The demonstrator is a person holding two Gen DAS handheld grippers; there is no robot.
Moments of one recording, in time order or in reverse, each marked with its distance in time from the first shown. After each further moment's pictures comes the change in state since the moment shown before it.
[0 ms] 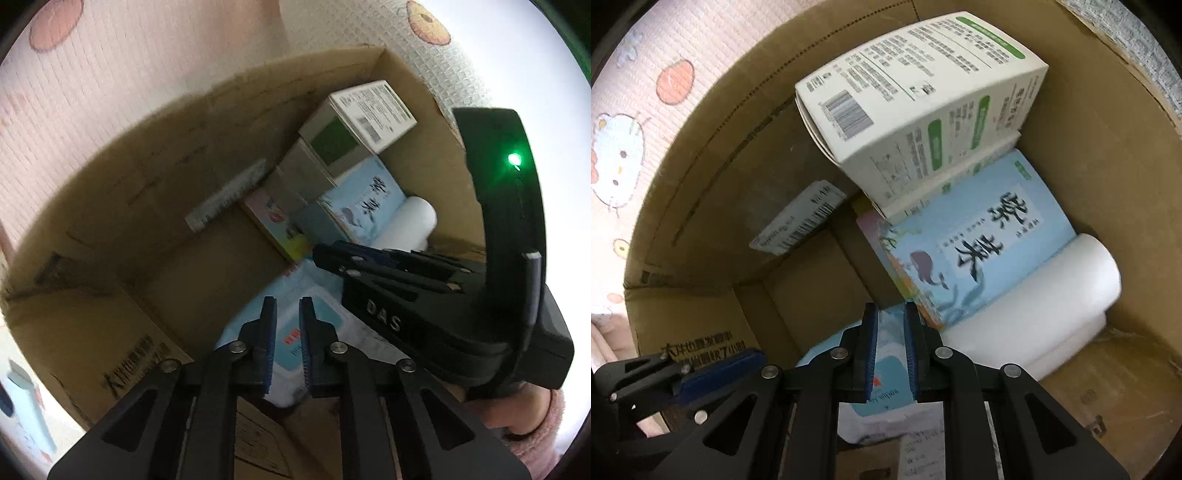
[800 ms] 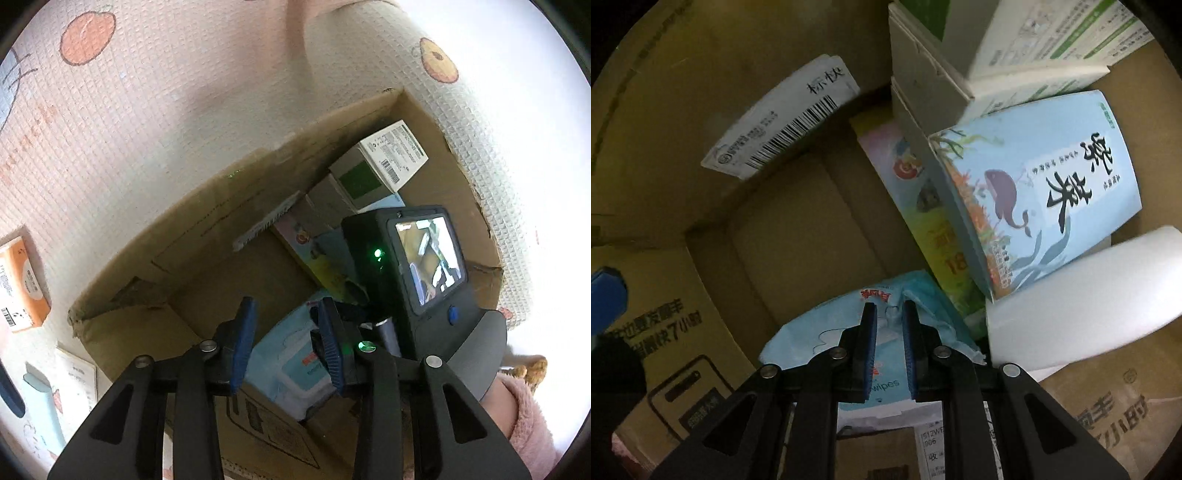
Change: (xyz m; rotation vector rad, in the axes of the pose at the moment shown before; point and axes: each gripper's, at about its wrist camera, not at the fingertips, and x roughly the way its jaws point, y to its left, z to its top) left arm -0.023 0.016 0.011 -0.012 -0.051 0.022; right arm 0.023 0.032 -0.022 -0.023 0.232 -0.183
